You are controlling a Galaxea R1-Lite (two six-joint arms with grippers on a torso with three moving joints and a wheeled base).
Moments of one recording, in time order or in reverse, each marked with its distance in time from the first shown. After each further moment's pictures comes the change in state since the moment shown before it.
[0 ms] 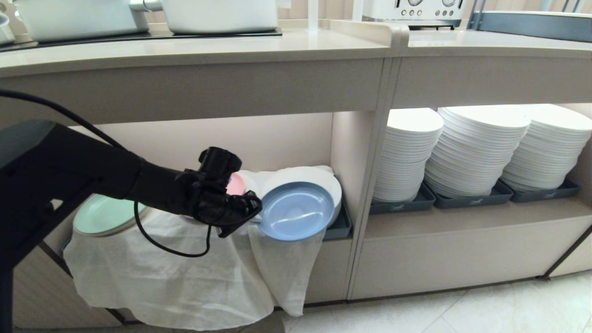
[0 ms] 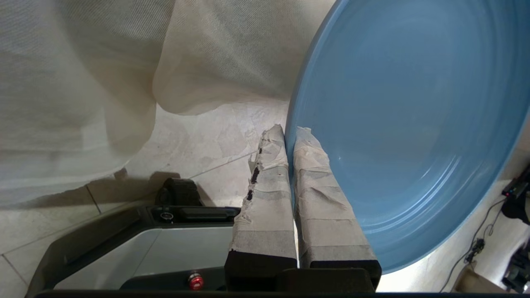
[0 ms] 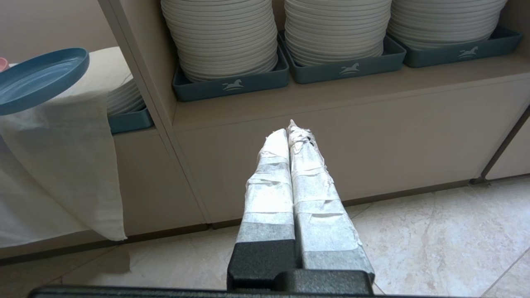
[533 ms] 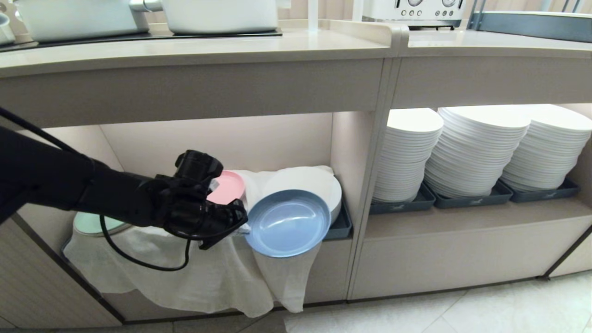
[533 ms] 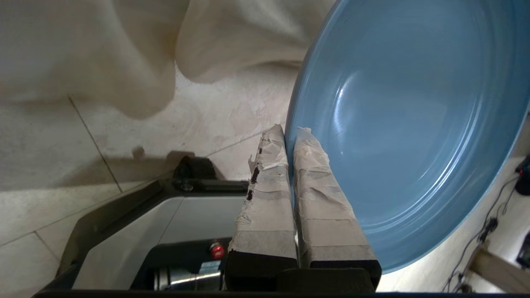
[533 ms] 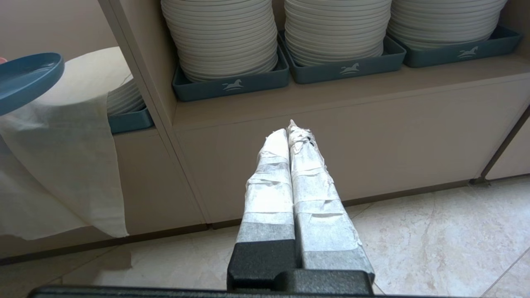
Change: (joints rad) left arm 0.020 -0.142 0.168 -0.001 -0.039 0.067; right arm 0.001 0.000 0.000 0.000 0.000 0.000
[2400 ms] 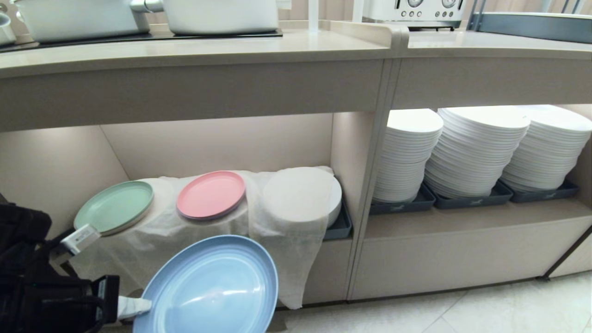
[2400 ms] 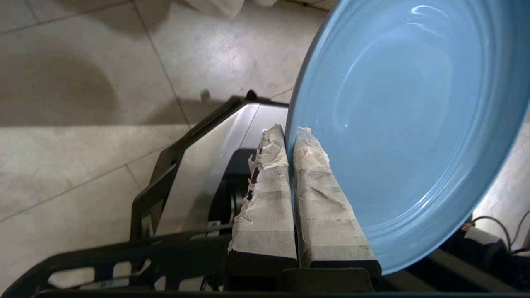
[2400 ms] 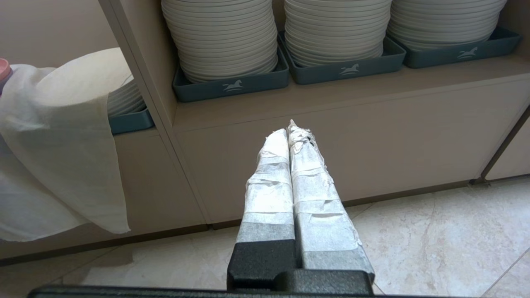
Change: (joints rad) left arm 0.251 -0.721 0.484 0.299 -0.101 0.331; right arm -0.001 0.000 0.000 0.000 0.000 0.001
